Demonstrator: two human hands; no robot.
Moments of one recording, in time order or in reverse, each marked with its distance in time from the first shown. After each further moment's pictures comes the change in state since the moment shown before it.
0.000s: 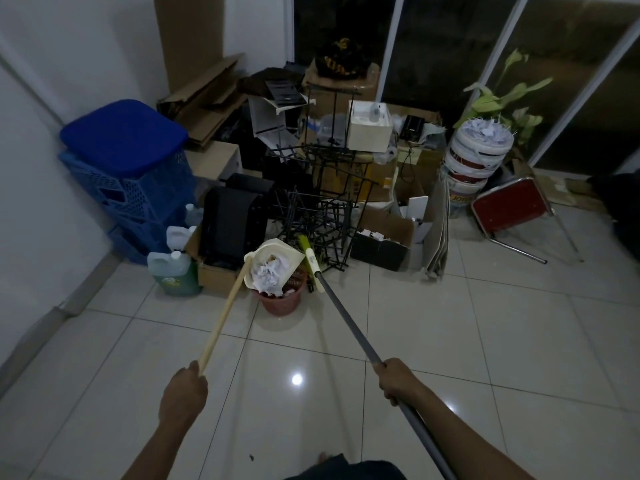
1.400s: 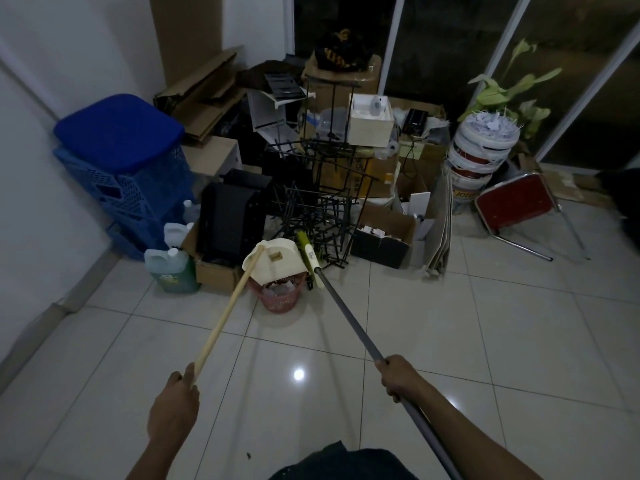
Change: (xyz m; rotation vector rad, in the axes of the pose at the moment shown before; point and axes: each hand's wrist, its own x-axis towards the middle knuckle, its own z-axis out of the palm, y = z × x) left_hand -0.017 0.006 0.010 0.070 0.002 -0.021; right_hand 0.023 0.008 -0.021 0.036 -0.030 -0.012
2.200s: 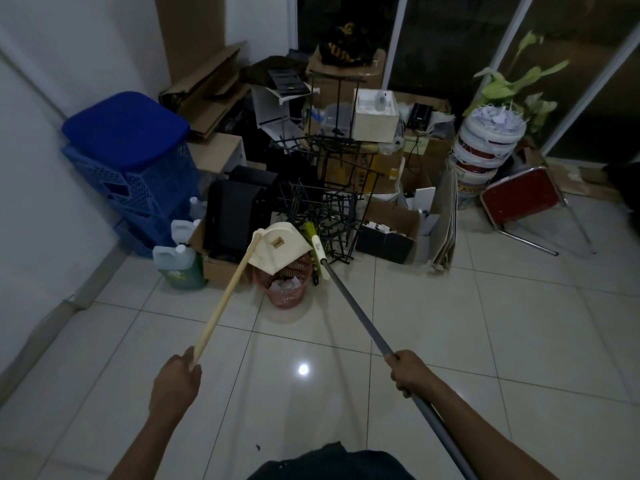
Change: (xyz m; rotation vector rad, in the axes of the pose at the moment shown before) left_hand 0.018 -0.008 -0.036 -0.106 0.031 0.024; right_hand -0.020 -0.005 0.004 0.055 0.010 -0.019
